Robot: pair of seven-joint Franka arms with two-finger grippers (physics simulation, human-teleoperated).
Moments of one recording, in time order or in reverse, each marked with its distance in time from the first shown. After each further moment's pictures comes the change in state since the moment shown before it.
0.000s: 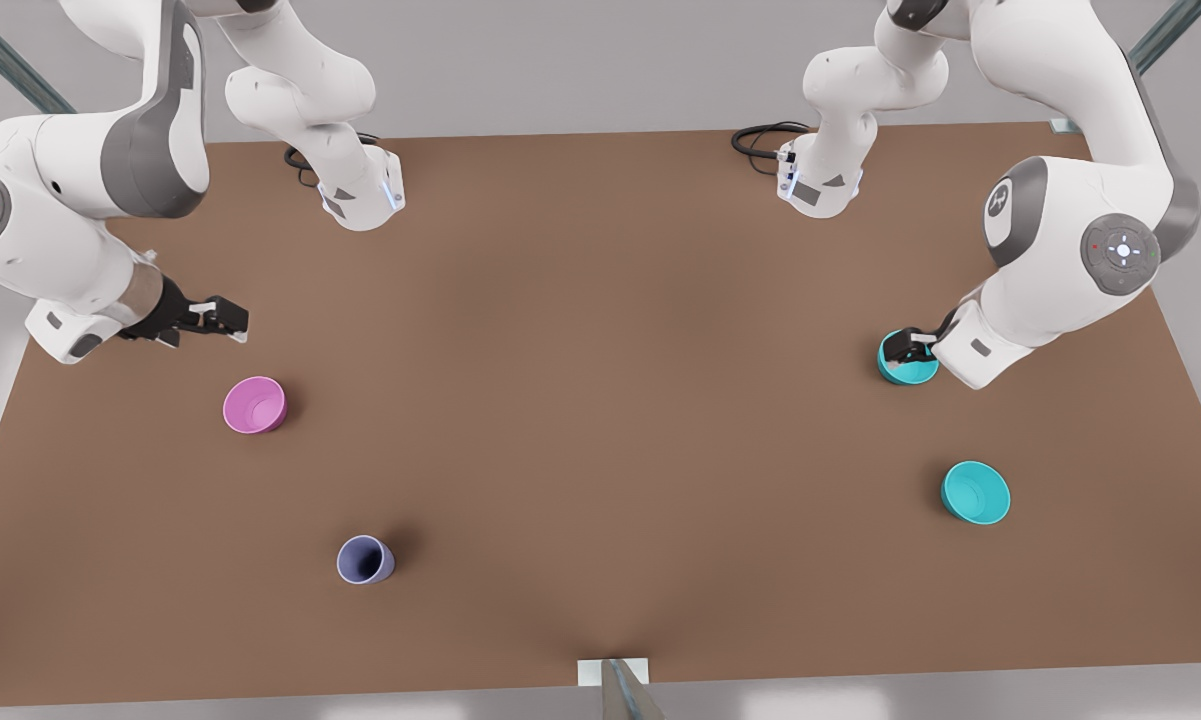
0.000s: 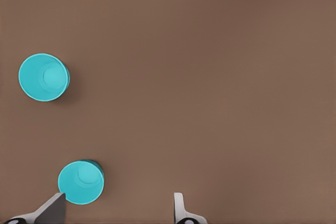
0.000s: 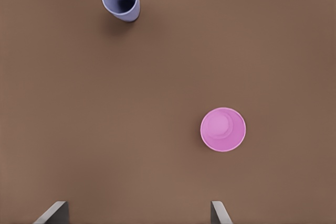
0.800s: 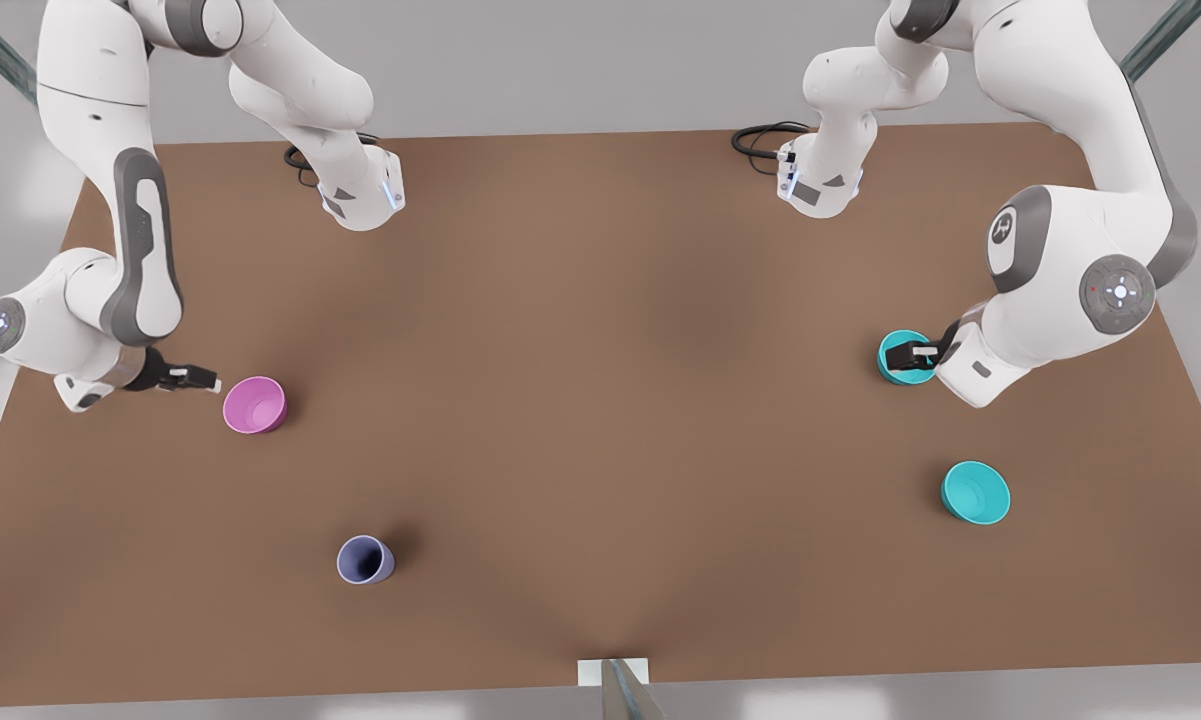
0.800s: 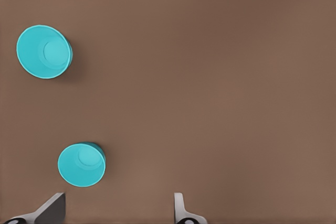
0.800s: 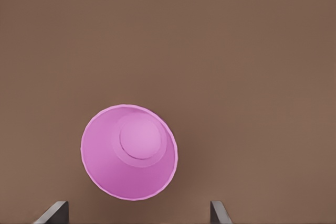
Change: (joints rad) left arm 0.024 0.044 0.001 0.000 0.000 -0.049 -0.039; right arm -0.356 0.132 -0.041 -0.596 0.117 0.696 -0.356
